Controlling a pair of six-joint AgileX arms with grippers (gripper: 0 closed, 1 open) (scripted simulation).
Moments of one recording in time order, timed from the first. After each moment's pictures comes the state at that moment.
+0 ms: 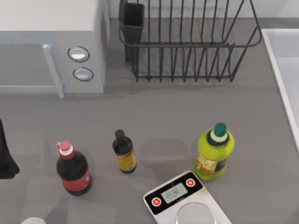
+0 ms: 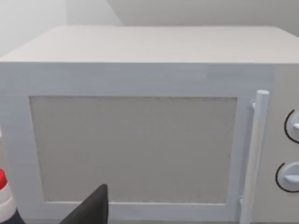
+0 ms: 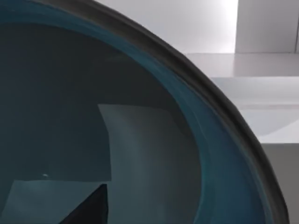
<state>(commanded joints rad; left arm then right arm) 0.00 0.00 0.00 0.00 0.00 0.00 -0.64 1.79 1.03 -0.71 -0.07 -0.62</state>
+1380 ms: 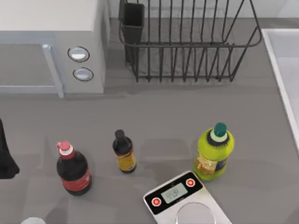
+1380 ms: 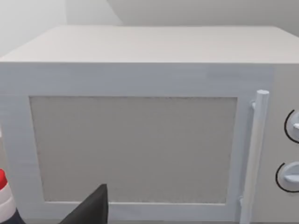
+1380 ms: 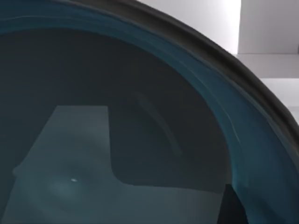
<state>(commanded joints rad) 0.00 0.00 0.00 0.00 0.00 0.00 -0.64 1.79 1.03 -0.71 -0.07 -0.62</state>
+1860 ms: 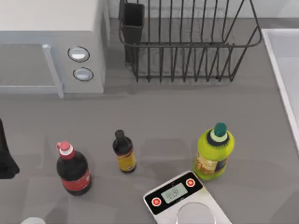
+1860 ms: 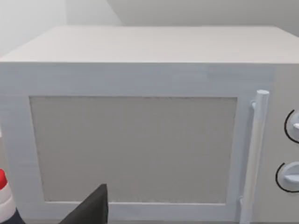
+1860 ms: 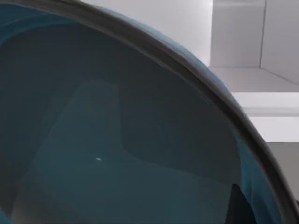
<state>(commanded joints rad) 0.00 0.00 0.00 0.00 0.00 0.00 -0.64 1.79 1.20 -0.88 -0.07 -0.63</state>
